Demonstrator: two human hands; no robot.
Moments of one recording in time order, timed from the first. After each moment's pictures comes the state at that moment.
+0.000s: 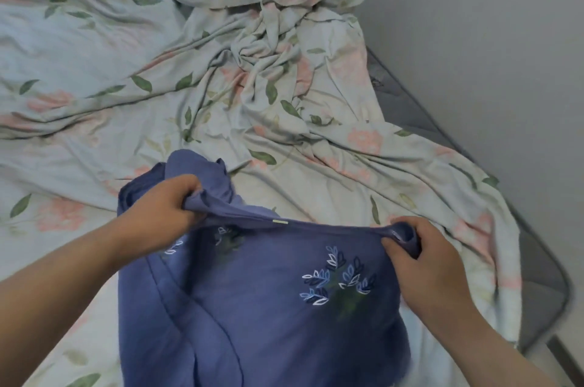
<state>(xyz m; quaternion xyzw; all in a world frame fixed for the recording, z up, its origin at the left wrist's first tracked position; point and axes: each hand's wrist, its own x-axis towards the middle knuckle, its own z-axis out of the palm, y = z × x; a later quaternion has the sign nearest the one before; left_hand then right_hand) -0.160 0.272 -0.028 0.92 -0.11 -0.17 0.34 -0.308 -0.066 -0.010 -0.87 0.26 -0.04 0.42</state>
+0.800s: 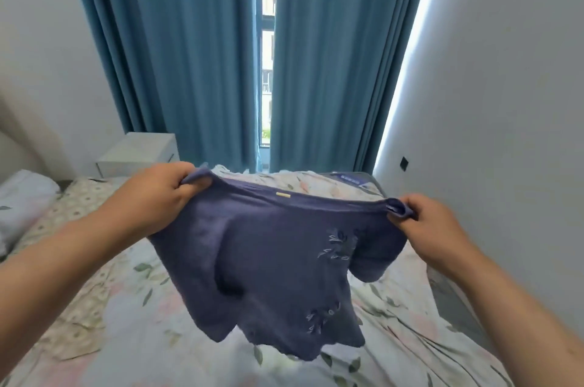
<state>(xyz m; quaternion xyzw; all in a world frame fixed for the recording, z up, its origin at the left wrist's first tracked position) -0.293 0.522 0.517 0.95 0.00 0.17 0.25 -0.247 0.130 0.478 -0.91 -0.05 -0.11 0.40</state>
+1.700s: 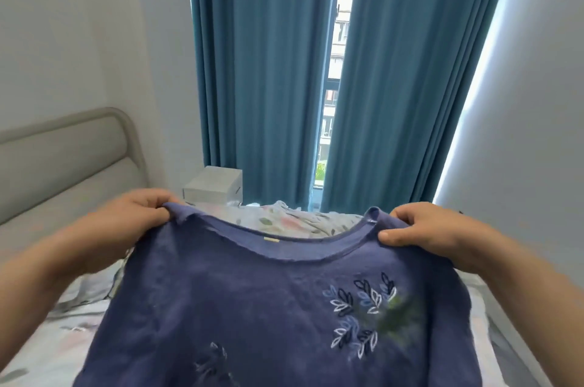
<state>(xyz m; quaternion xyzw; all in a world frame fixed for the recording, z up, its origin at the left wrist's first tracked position) -0.510 0.673 0.597 0.84 0.09 0.11 0.52 -0.366 0.266 0.627 -0.89 -0.19 0.16 0.38</state>
